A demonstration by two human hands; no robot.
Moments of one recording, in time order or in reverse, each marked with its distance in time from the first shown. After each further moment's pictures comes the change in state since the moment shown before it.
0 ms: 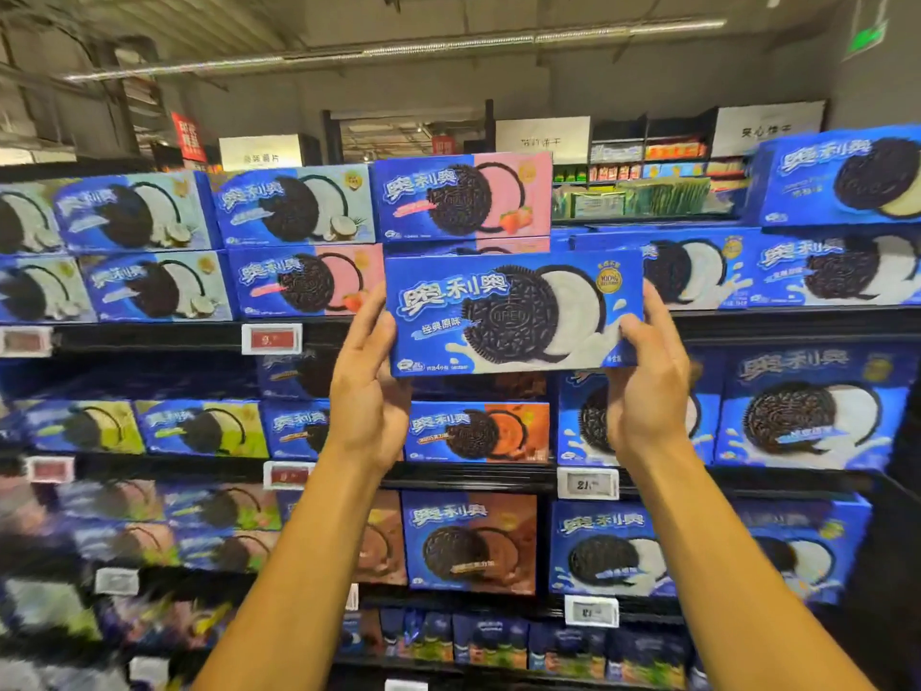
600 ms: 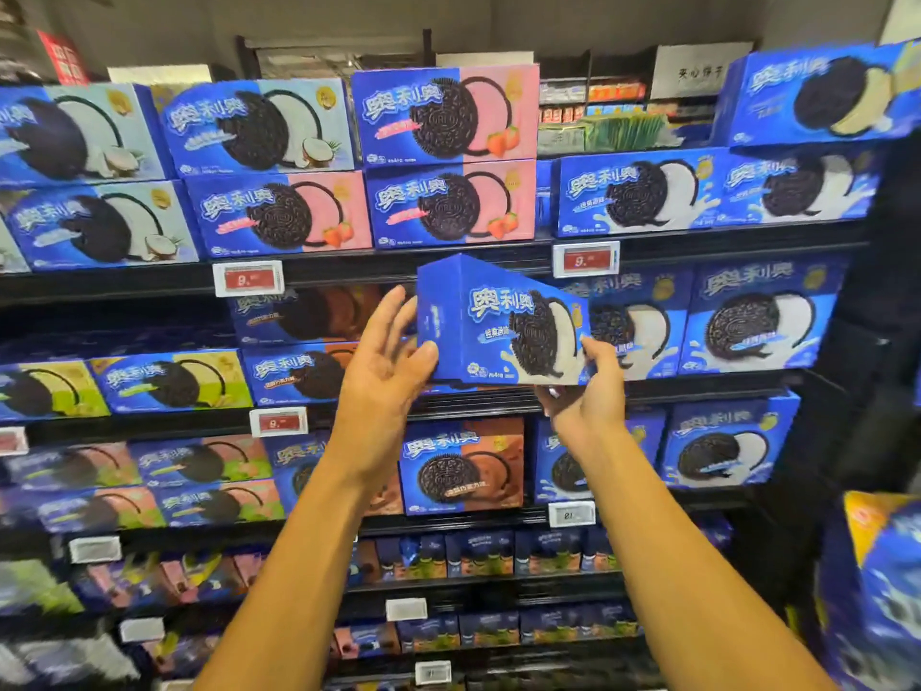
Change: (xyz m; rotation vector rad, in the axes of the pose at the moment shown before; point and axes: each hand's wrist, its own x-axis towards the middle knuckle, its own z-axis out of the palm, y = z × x) left_hand -0.068 0.002 -0.046 0.300 -0.202 -0.128; right_hand -0.072 0.068 -0.019 0.272 0.319 0.535
